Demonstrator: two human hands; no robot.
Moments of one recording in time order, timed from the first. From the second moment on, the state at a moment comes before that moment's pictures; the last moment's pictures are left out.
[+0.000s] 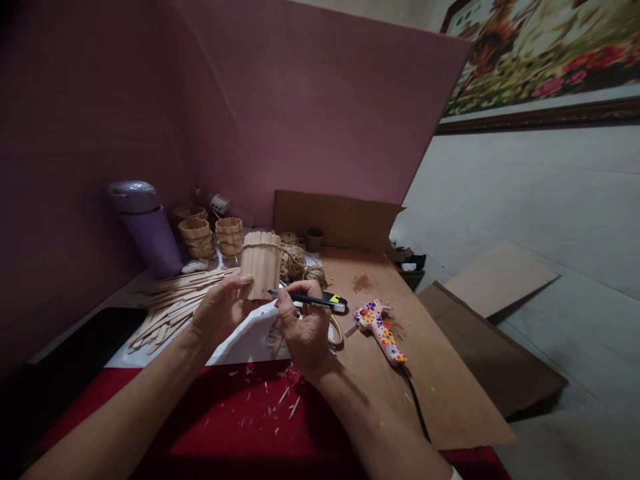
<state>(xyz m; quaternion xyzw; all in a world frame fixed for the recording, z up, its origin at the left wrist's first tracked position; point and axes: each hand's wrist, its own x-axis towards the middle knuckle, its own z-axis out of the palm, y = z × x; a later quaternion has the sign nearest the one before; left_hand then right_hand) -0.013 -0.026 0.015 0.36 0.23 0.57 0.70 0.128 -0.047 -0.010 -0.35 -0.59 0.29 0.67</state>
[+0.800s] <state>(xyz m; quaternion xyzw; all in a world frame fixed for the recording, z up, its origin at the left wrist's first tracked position) -0.015 -0.025 0.014 0.35 0.20 0.55 0.73 0.128 -0.046 -0.011 -0.35 -0.59 0.30 0.67</state>
